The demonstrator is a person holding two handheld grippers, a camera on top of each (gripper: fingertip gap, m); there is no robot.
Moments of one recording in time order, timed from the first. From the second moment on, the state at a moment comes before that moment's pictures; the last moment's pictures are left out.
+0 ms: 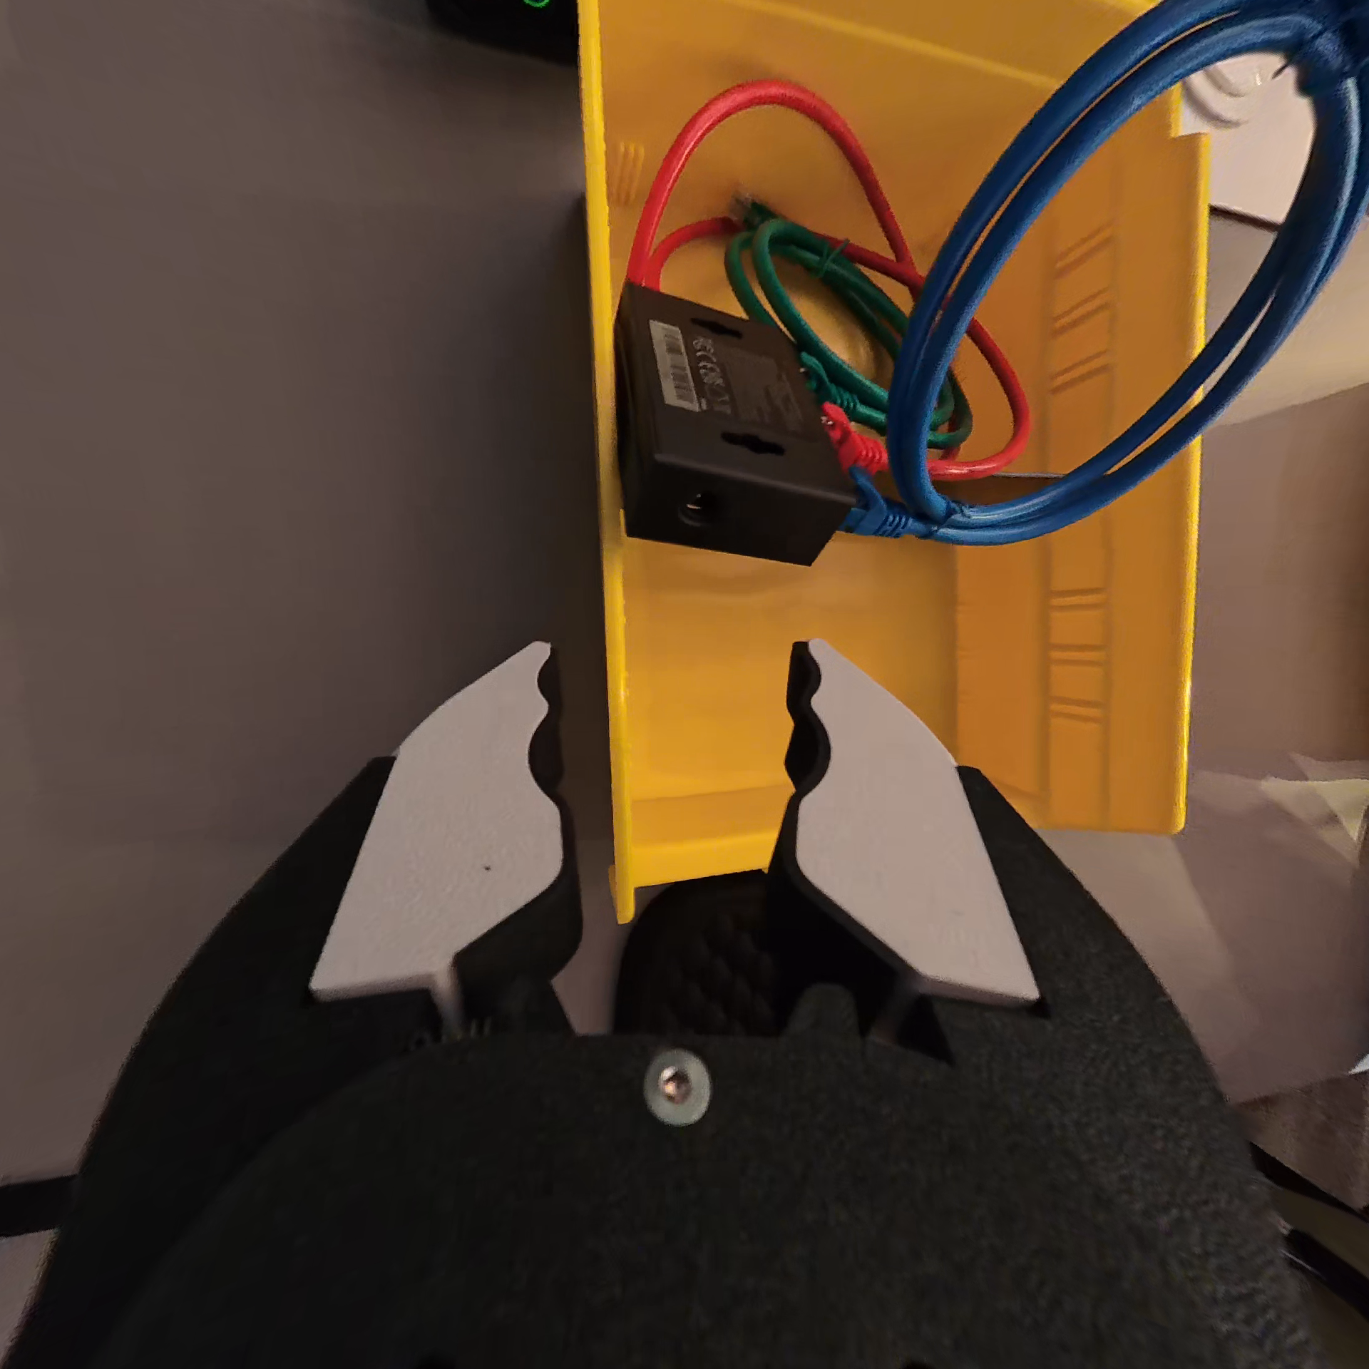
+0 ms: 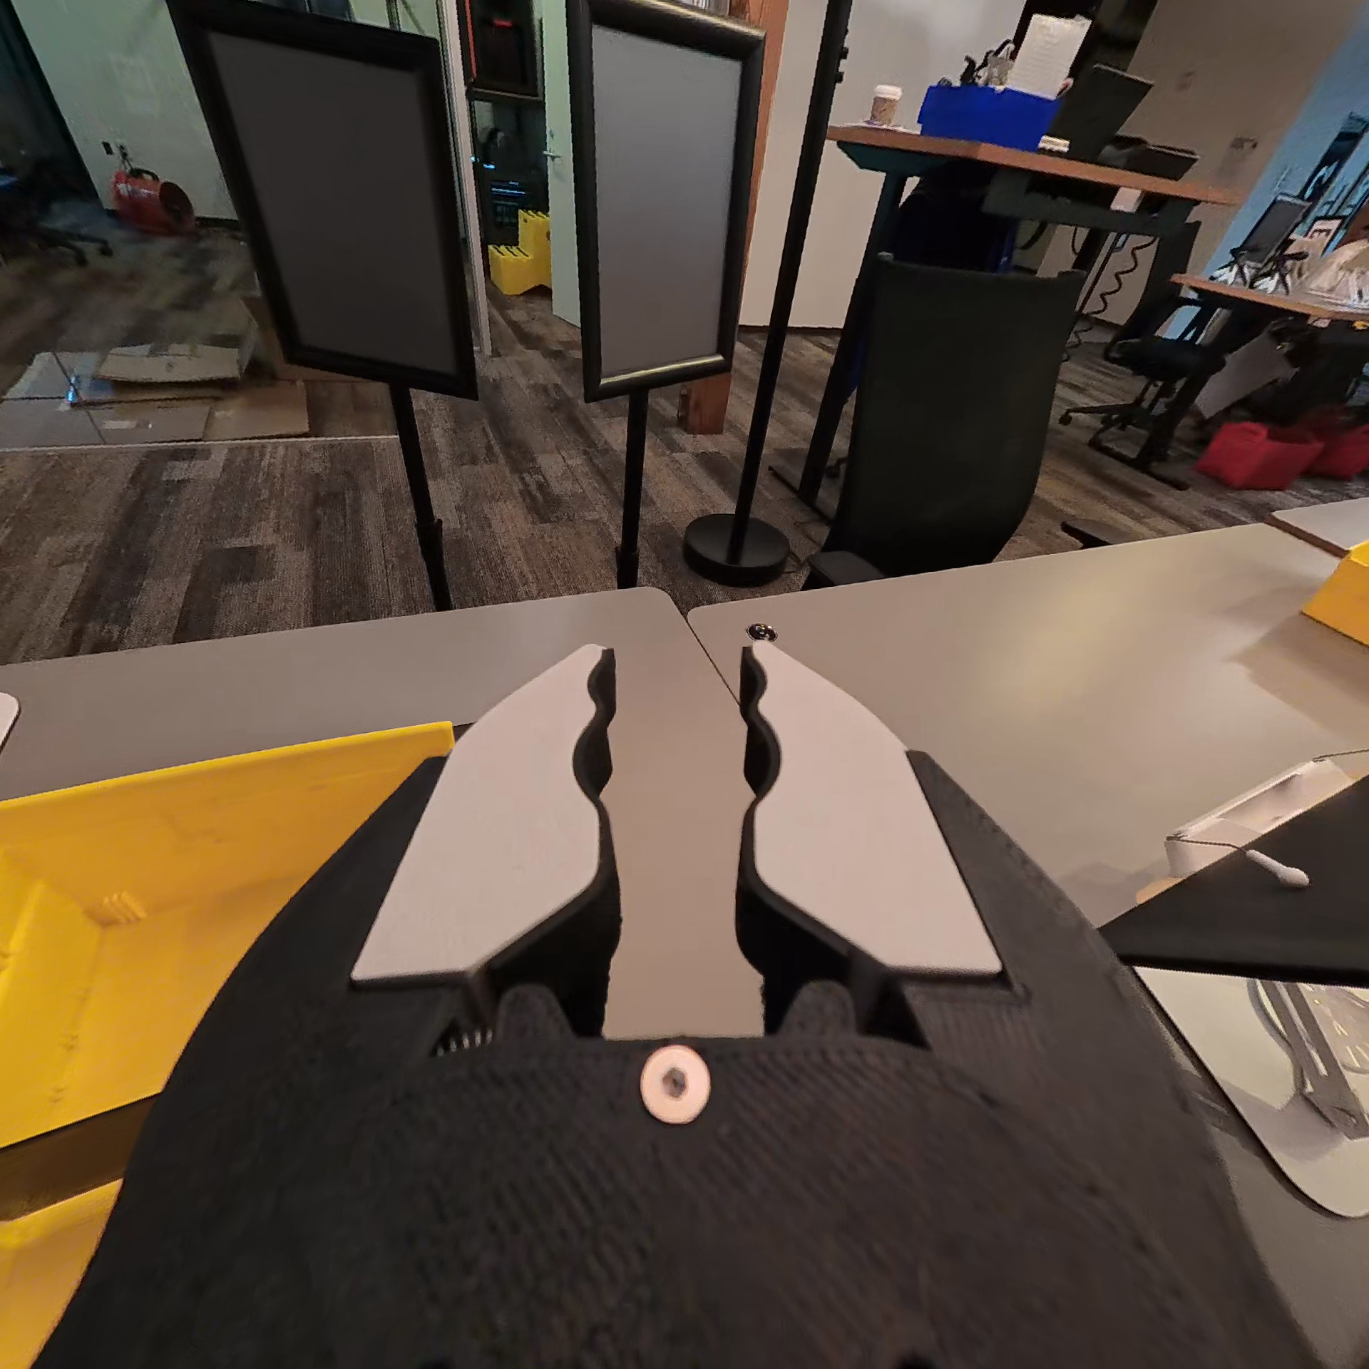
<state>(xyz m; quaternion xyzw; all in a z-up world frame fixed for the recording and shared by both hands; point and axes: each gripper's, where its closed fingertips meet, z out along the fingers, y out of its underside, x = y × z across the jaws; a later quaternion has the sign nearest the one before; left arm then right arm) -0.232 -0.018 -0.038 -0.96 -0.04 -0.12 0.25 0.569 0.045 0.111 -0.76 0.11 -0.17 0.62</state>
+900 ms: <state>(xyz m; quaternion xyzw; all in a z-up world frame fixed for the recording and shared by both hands) -0.227 -0.035 -0.085 -0.98 0.04 -0.03 0.19 0.504 0.024 -0.076 -0.95 -0.08 0.13 0.27</state>
